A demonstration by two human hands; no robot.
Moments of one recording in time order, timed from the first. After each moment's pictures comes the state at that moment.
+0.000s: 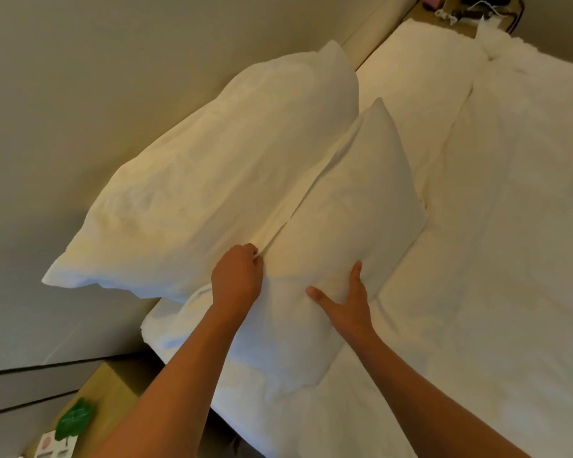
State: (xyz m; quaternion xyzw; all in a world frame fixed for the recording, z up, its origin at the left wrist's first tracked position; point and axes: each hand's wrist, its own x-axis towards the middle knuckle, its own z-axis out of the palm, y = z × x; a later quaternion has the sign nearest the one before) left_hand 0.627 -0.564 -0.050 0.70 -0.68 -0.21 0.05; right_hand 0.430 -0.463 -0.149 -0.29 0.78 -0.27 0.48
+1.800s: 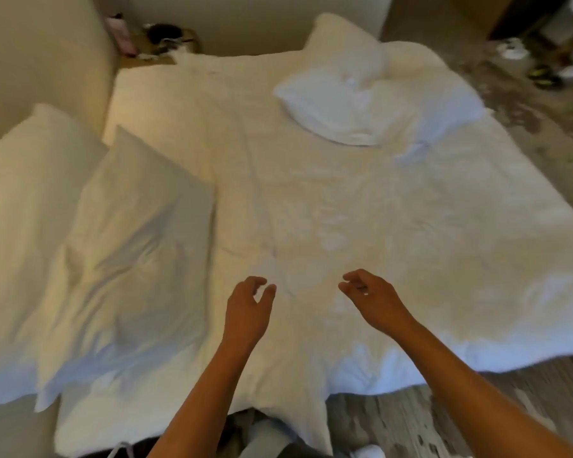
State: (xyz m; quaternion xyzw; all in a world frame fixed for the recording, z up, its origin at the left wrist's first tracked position) left_hand 0.541 -0.269 0.049 0.39 -0.79 -0.48 0.01; right_hand 0.390 -0.053 0.051 -0.12 0.88 -0.34 0.31
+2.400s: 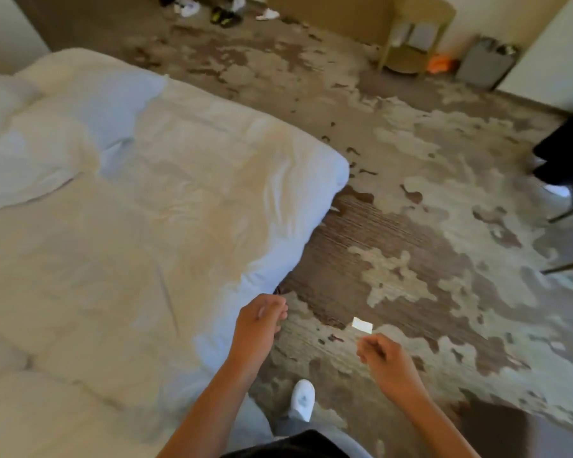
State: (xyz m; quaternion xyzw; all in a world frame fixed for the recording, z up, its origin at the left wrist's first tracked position) left_hand 0.476 0.254 0.084 0.11 -0.76 -0.57 -0.30; right_hand 0.621 0.480 0.040 0.37 0.80 -0.44 0.18
